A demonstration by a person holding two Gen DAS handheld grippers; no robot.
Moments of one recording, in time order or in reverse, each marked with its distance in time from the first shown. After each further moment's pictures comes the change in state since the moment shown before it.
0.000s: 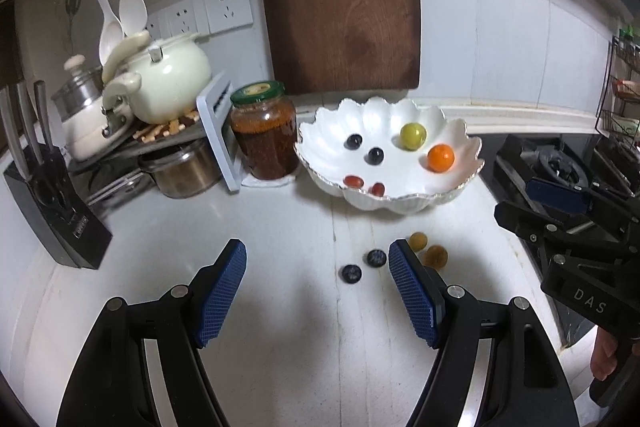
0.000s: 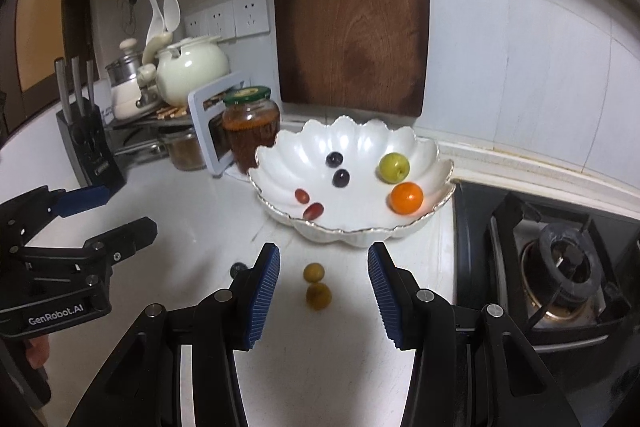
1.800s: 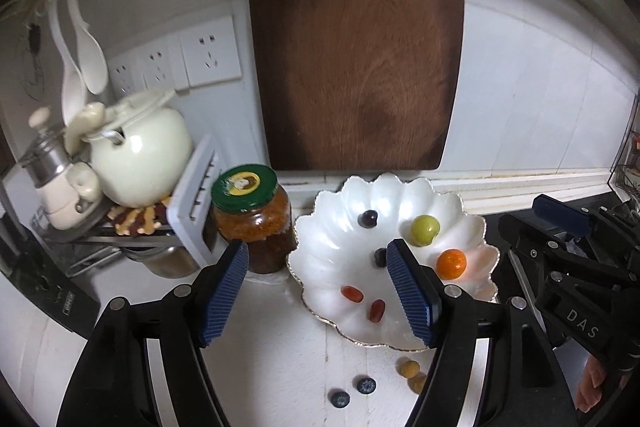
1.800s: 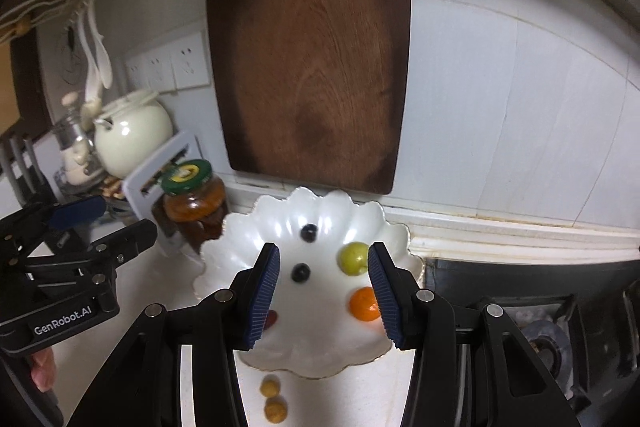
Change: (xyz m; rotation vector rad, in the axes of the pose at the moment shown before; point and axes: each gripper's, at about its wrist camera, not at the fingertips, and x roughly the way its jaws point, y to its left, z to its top) left arm 0.048 0.005 0.141 -0.053 -0.023 -0.004; right arm 0.044 -0.043 0.128 0.044 -0.016 -0.072
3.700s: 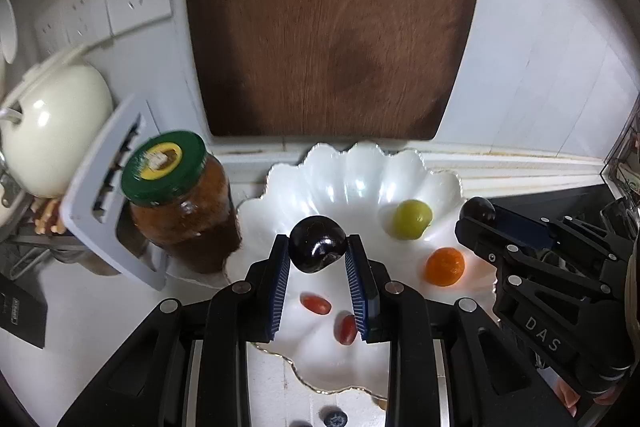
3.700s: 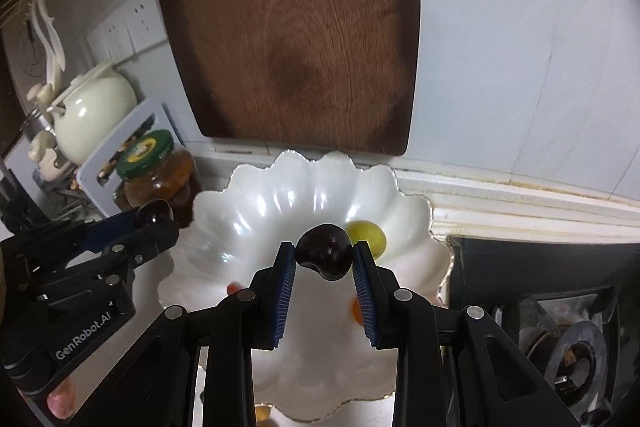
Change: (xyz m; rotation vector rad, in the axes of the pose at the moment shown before) left arm 0.107 -0.026 0.006 -0.019 0.170 -0.108; right arm 0.099 -0.020 0.001 0.063 0.200 0.028
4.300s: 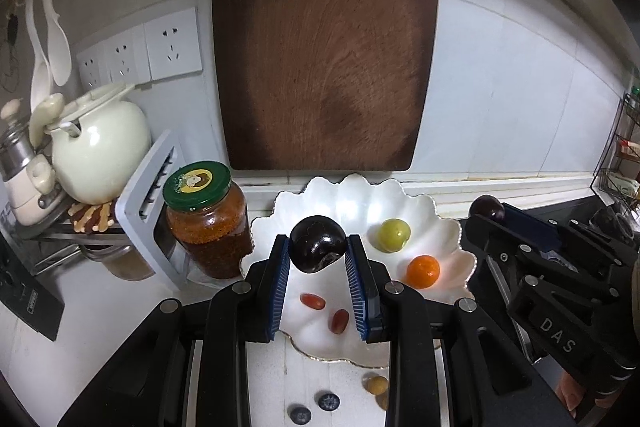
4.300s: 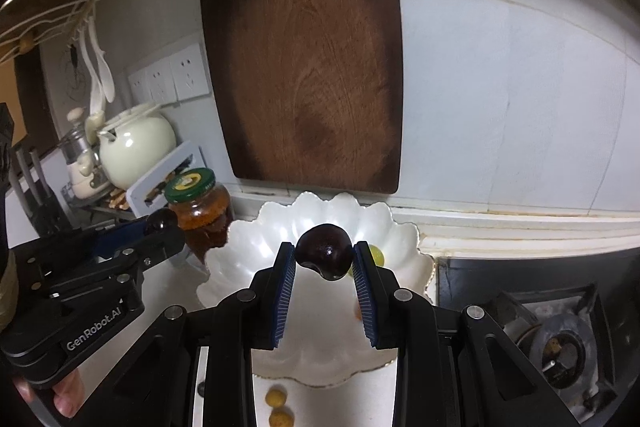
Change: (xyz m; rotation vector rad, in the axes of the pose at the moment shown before) left arm -0.072 -0.008 -0.027 0.012 -0.192 0.017; right arm -0.079 0.012 -0.030 -0.020 -0.230 0.018
